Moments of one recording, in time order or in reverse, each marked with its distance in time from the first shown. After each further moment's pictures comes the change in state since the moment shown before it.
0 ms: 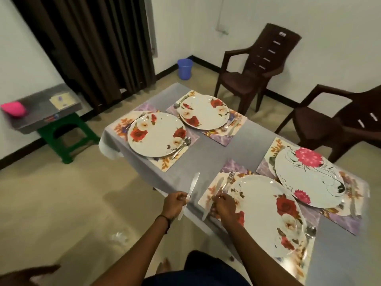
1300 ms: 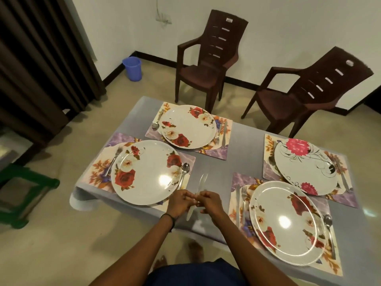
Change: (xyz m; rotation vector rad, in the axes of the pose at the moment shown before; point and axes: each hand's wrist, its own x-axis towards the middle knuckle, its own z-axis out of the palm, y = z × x) left_hand 0.181 0.067 -0.085 0.084 -0.423 0.058; right_hand 0.059 -0.109 0.146 0.096 0.043 -0.023
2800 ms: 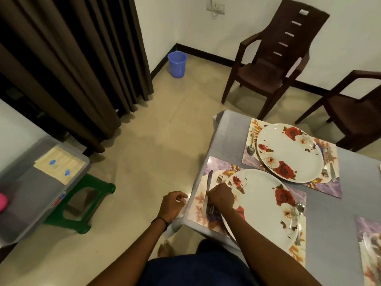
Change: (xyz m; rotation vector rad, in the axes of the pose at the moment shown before) left_hand 0.110 -0.108 -0.472 0.252 0.167 0.016; right_hand 0.138 -0.157 0.423 -0.627 0.150 0.094
